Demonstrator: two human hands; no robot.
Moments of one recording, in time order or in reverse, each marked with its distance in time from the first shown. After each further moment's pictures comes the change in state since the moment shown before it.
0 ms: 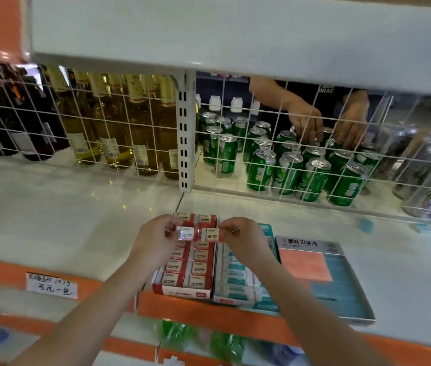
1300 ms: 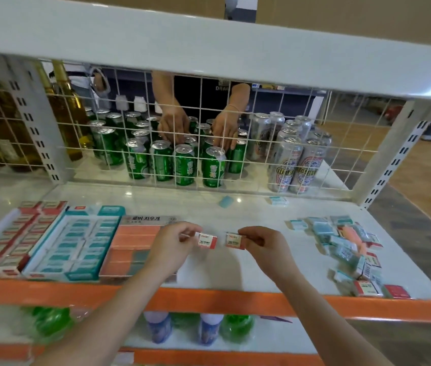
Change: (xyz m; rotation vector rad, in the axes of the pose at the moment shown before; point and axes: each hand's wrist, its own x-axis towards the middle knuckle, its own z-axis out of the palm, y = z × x) left_hand -0.111 0.212 0.240 -0.263 -0.219 0.126; right_hand -0.129 0.199 -0.270 0.112 0.245 0.102
